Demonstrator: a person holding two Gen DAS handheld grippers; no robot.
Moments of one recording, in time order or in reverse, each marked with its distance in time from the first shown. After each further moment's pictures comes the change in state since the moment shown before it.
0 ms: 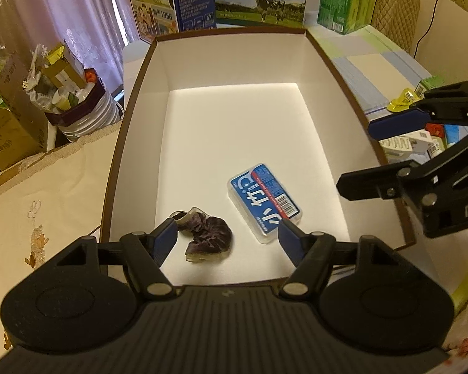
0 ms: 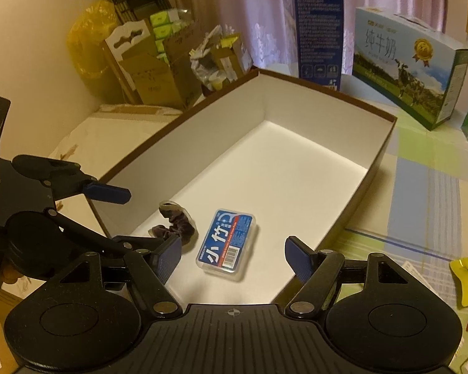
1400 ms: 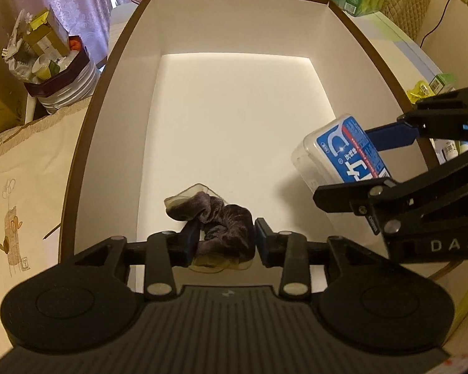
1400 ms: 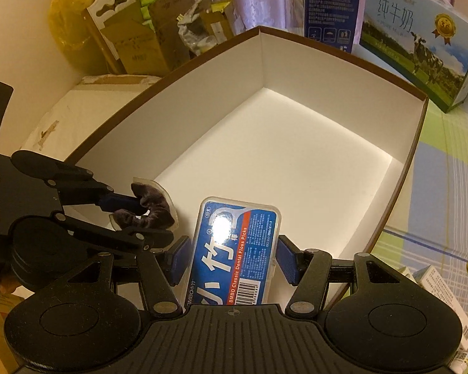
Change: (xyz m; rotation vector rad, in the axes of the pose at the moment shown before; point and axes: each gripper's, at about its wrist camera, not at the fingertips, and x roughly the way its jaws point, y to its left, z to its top) left arm 0.067 0.029 0.000 -0.045 0.098 -0.082; right arm 0.079 0.004 0.012 -0.003 0.143 -0.056
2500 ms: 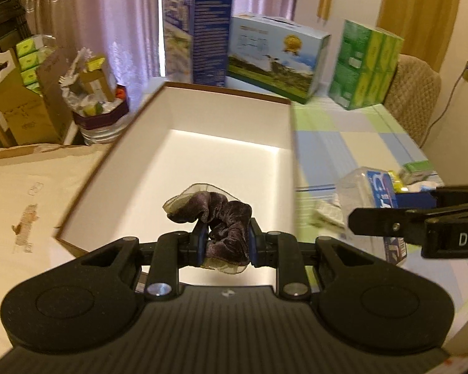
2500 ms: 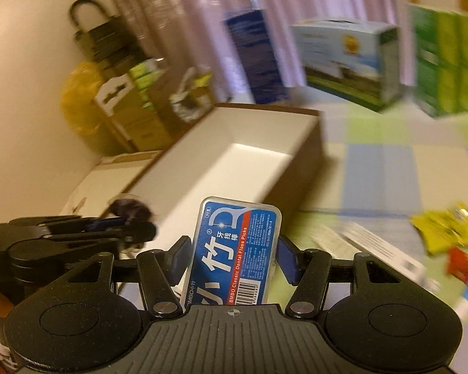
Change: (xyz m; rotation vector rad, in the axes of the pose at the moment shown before) left arm -0.111 -0.107 -0.012 -0.210 -0.309 0.128; right arm -0.144 -0.052 -0.062 0.146 -0.265 0.115
